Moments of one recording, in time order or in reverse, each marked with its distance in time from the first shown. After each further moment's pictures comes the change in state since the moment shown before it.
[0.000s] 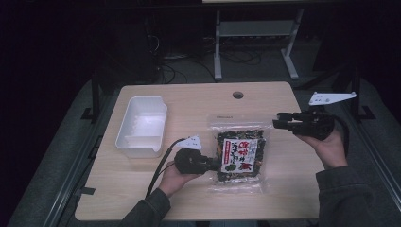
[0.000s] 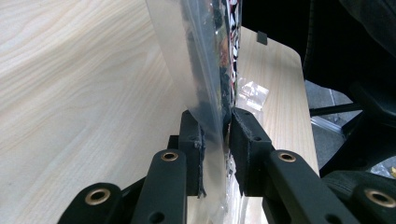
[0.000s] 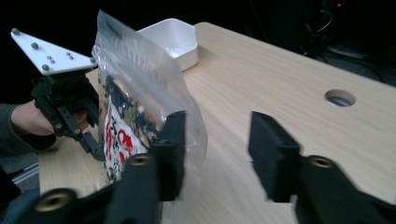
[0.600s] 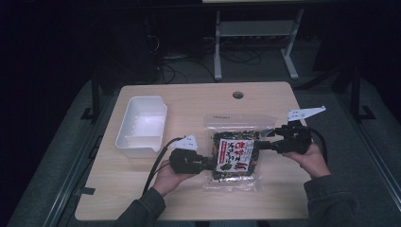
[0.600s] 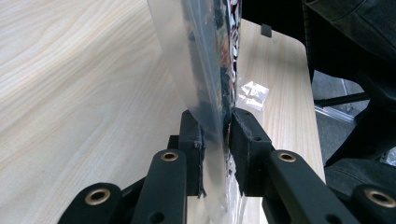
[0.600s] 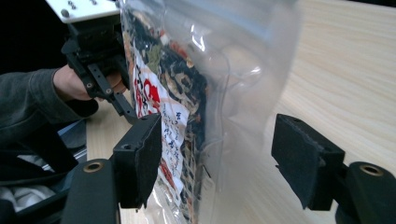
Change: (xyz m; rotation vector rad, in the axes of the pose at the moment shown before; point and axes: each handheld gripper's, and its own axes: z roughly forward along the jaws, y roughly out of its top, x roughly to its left) left arm -0.003 0.002 -0.015 0.021 0.032 0.045; right arm 0.010 -0.034 0.050 0.077 0.204 0.038
